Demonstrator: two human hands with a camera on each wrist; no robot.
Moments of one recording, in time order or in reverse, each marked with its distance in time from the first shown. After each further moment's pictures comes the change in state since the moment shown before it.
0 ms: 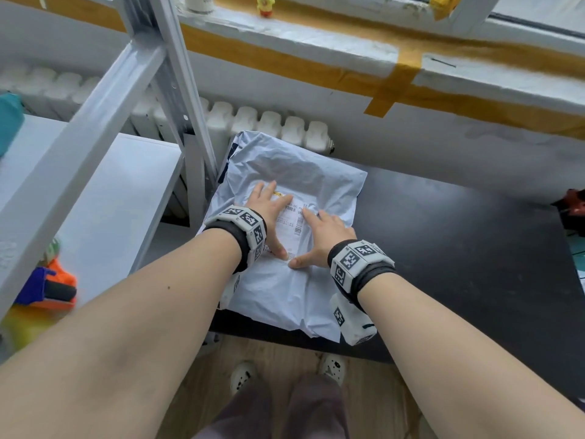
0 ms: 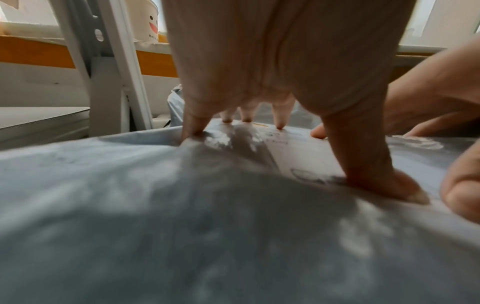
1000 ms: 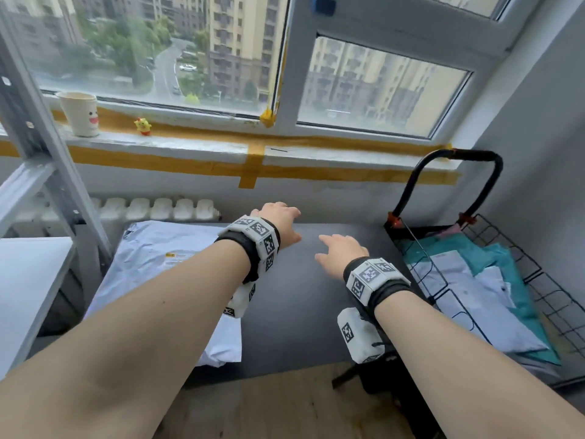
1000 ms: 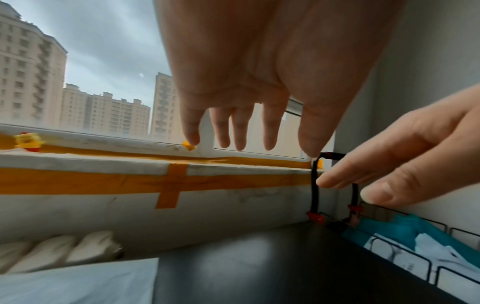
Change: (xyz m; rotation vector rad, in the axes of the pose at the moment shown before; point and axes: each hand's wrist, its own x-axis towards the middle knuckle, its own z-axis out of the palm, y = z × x) left_hand -0.088 0.224 -0.081 0.069 0.356 0.369; right_hand -0.186 0.130 -0.082 0.036 0.352 0.414
